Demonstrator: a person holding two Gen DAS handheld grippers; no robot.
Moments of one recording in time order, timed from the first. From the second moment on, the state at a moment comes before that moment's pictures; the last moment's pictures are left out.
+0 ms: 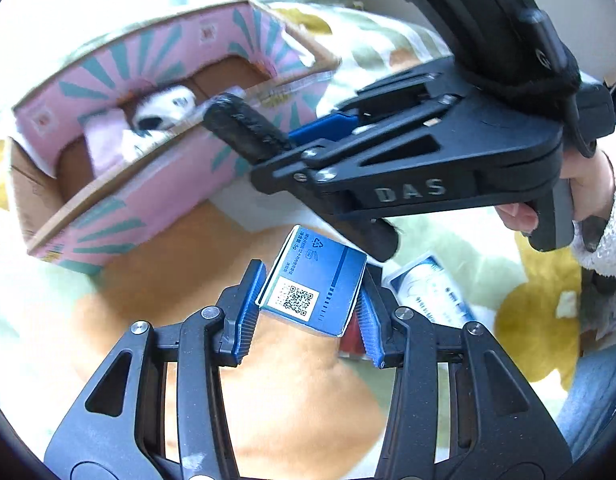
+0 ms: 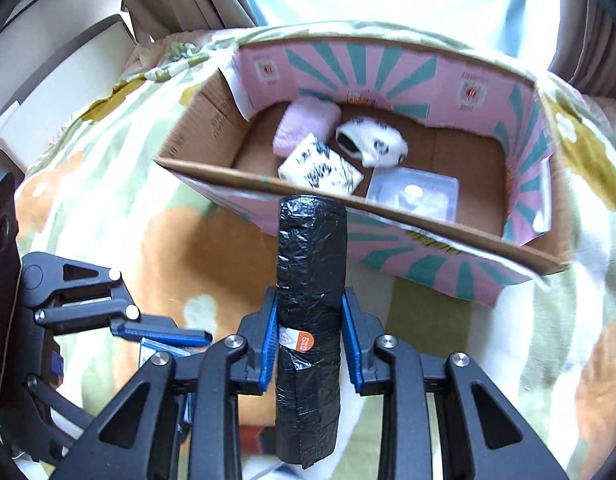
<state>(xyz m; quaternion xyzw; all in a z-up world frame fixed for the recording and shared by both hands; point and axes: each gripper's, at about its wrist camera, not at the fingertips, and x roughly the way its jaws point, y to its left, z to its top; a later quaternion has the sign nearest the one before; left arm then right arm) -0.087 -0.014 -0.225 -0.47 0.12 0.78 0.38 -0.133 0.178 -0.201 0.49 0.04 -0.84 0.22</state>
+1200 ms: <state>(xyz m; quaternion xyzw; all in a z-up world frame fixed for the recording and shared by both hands) 0.016 0.013 -0.021 -0.48 0.00 0.86 0.16 -0.029 0.220 -0.031 0.51 -0.01 -0.84 0.18</state>
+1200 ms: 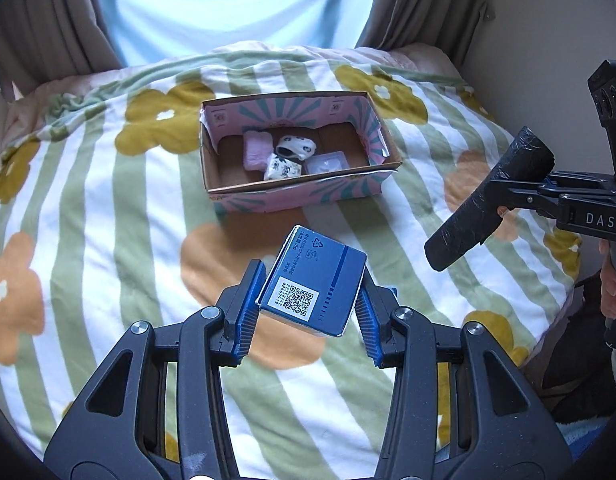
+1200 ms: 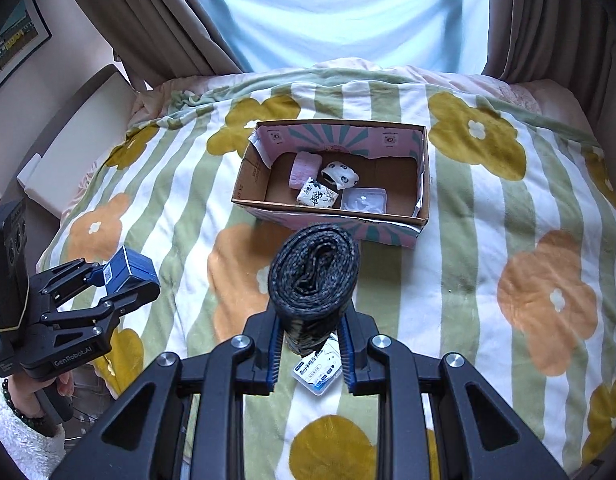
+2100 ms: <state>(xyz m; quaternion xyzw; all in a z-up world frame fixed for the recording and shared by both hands) -0.130 0.007 -0.001 -0.46 0.02 0.87 0.14 -0.161 0.227 -0.006 0.48 0.06 -0.86 0.18</state>
